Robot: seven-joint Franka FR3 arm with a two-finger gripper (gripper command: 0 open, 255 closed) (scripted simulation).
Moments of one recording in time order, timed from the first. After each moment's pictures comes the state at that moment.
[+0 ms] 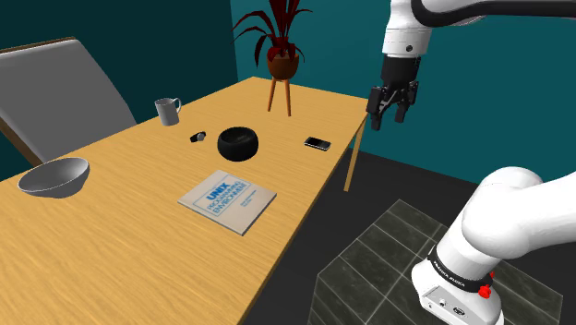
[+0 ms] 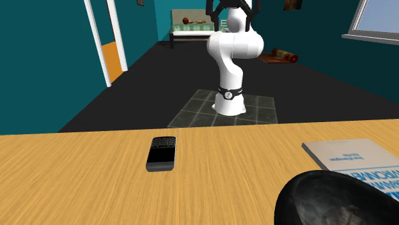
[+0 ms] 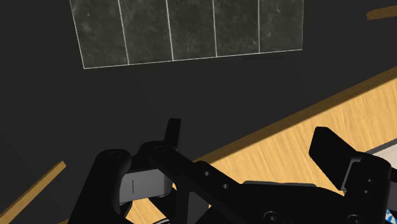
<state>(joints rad) 0.02 -0.78 0.00 -2.38 0.04 1.50 0.17</state>
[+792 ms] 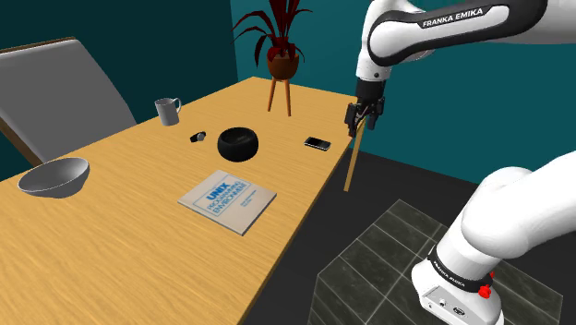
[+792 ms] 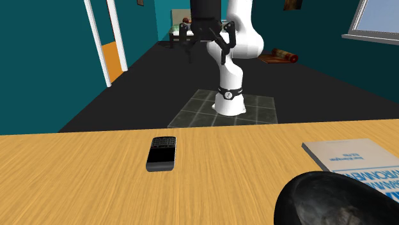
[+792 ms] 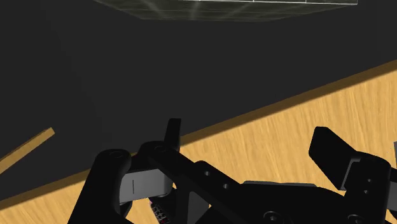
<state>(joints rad) 0.02 -0.52 -0.10 -2.41 -0.03 1.82 -0.01</state>
